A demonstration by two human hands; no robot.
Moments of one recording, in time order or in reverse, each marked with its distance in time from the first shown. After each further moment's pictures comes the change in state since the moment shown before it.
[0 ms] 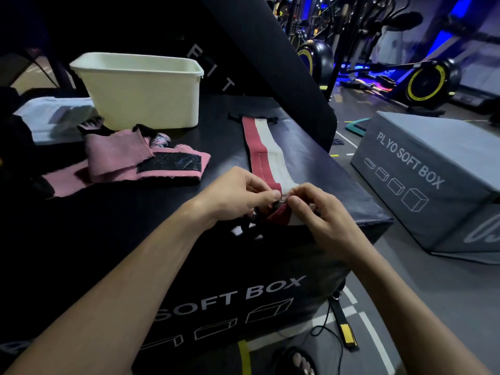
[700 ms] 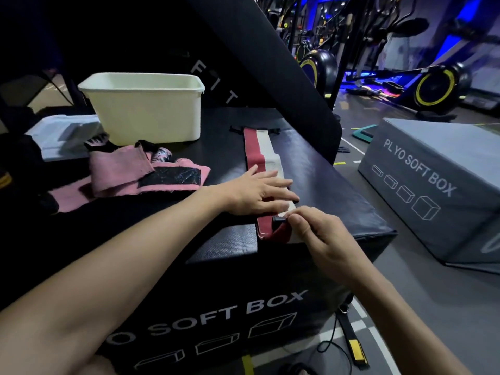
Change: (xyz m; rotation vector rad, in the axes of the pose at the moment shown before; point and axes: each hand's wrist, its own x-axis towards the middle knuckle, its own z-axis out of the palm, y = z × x) left_hand 0.090 -0.027 -0.005 0.894 -0.353 0.322; right_hand -0.010 -0.010 -0.002 -0.064 0.009 -0.100
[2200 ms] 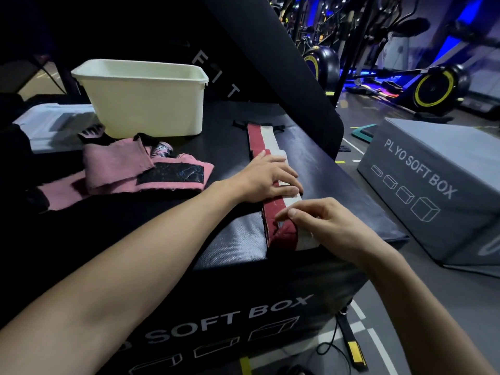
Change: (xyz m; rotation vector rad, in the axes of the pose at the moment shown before) left_hand 0.030 -0.022 0.002 -0.119 0.293 0.032; right_hand 0.037 -0.007 -0.010 0.168 -0.256 0.229
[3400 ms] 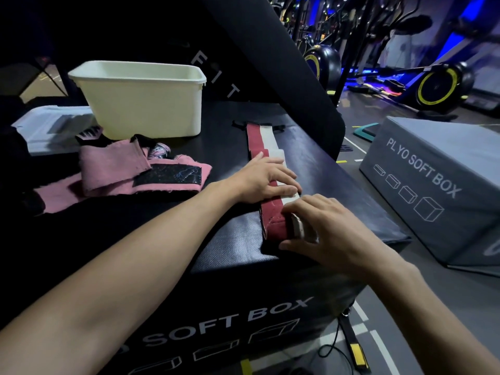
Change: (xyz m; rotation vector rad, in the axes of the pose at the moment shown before) left_hand 0.002 -0.006 0.002 -0.090 -0.041 -0.057; right_hand -0.005 0.005 -0.003 -0.681 0.055 -0.284
